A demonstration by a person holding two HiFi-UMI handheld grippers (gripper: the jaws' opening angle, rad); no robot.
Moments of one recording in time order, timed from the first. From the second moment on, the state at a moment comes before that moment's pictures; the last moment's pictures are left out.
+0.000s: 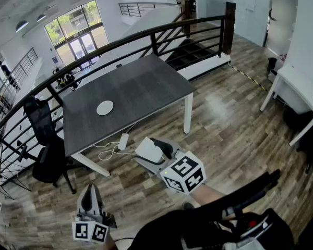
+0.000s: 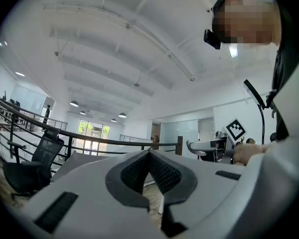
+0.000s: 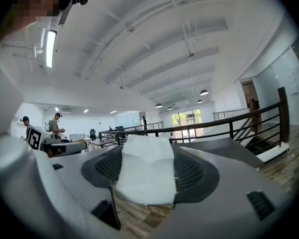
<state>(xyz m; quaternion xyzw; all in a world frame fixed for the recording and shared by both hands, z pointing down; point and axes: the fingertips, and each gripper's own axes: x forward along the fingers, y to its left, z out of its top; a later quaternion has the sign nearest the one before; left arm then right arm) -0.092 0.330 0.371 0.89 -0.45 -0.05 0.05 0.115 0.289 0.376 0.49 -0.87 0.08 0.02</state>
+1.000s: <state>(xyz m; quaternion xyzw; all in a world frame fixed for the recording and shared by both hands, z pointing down) -0.104 0.334 0.377 0.90 -0.43 -0.06 0.06 0.098 0.297 0.369 0.51 -0.86 0.08 0.02</state>
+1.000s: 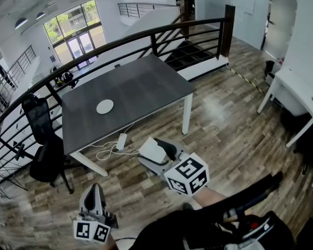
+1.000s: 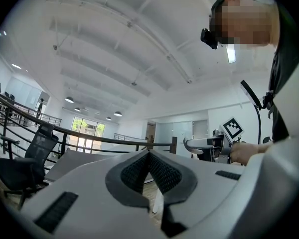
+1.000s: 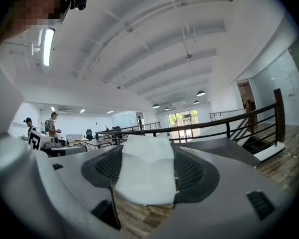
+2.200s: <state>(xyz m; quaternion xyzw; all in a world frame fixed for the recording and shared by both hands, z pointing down) -0.170 0.277 0.397 0.90 -0.42 -0.04 0.07 0.025 0.236 0.390 0.49 -0.87 0.10 0.02</state>
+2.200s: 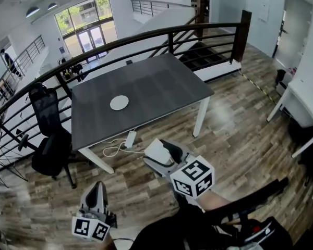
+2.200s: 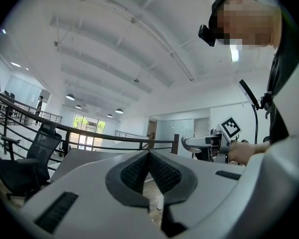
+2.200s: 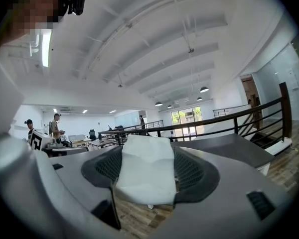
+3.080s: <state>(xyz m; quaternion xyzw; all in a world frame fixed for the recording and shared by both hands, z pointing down) -0.058 0.113 0.385 0.88 -0.48 -0.03 0.07 0.125 0.048 0.386 0.43 -0.90 0.10 0.01</state>
